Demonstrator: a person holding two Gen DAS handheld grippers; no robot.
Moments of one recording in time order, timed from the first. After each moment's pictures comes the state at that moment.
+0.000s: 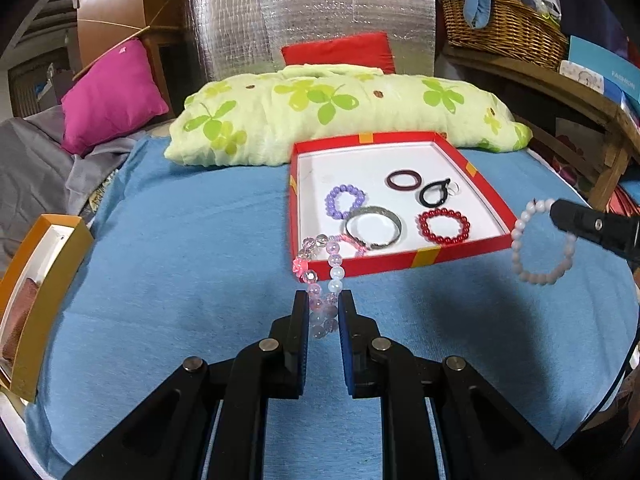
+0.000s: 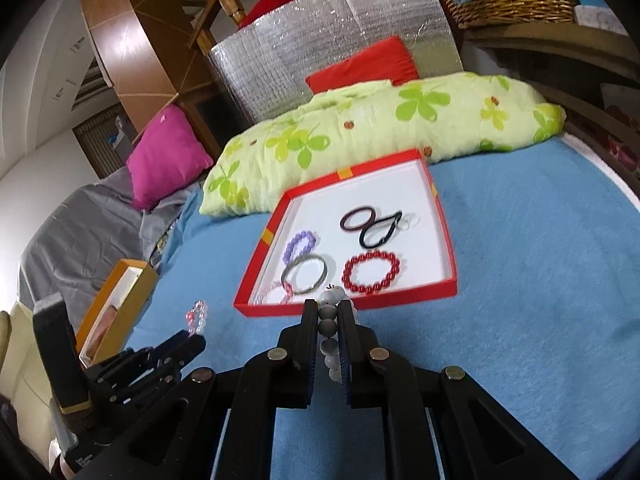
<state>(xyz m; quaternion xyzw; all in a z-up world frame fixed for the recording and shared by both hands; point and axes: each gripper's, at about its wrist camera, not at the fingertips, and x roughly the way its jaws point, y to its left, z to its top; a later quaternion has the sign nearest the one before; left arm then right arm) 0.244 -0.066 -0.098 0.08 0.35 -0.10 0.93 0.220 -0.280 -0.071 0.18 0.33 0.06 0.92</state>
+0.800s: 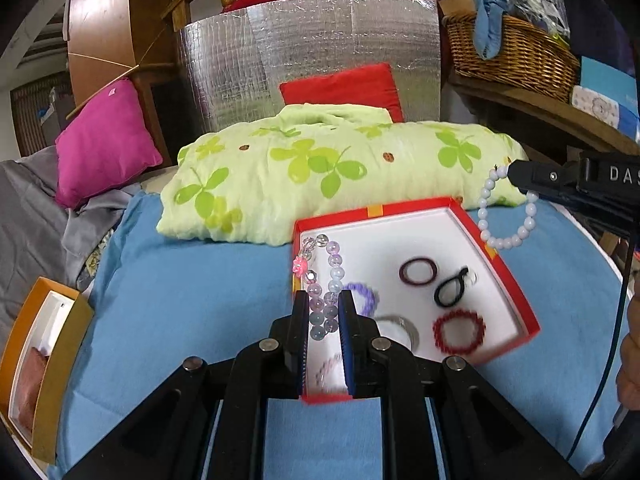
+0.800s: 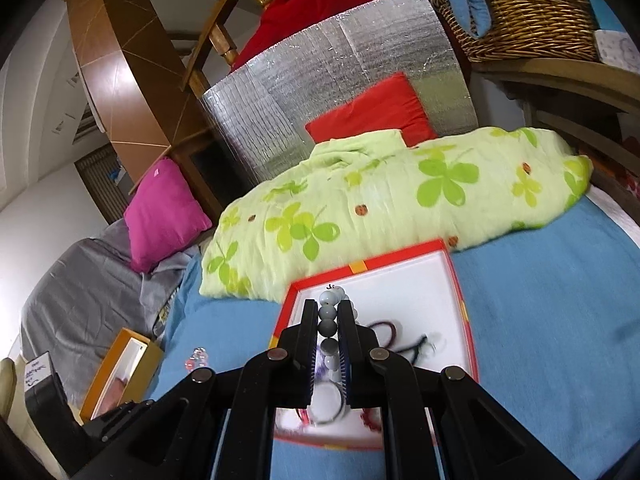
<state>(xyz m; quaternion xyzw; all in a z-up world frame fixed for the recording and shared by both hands) 0.331 -0.094 -0.045 0.09 0.31 -0.10 0.94 0.335 -0.296 -0.013 0.20 0.28 0.06 0.94</state>
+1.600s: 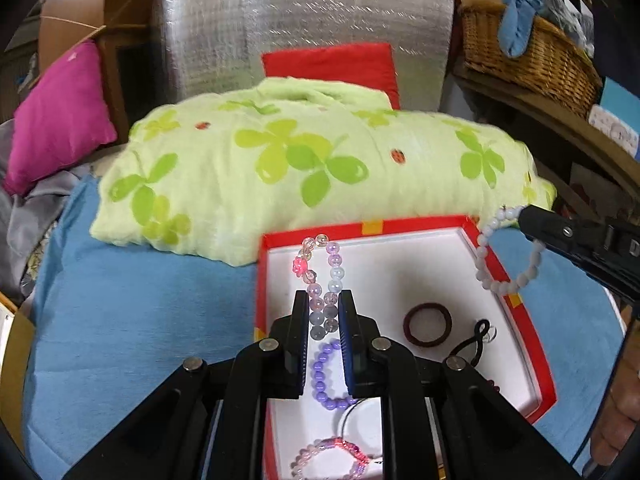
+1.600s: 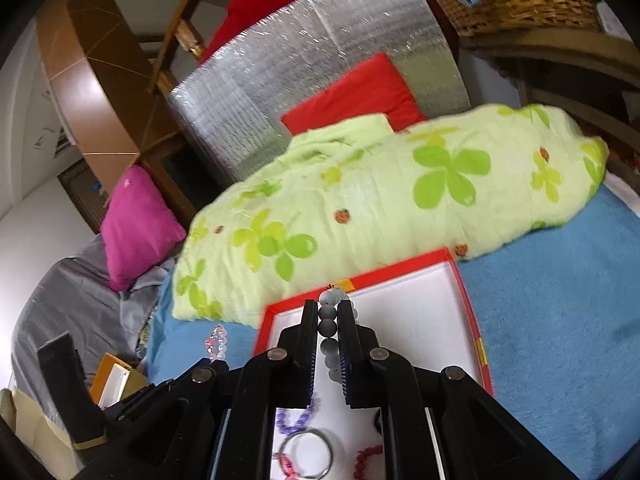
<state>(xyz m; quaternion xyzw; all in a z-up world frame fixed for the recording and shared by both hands) 0.436 -0.114 -0.078 0.05 0.36 -0.15 0.92 0.414 -0.312 -0.047 0.23 0.31 0.03 0.92</state>
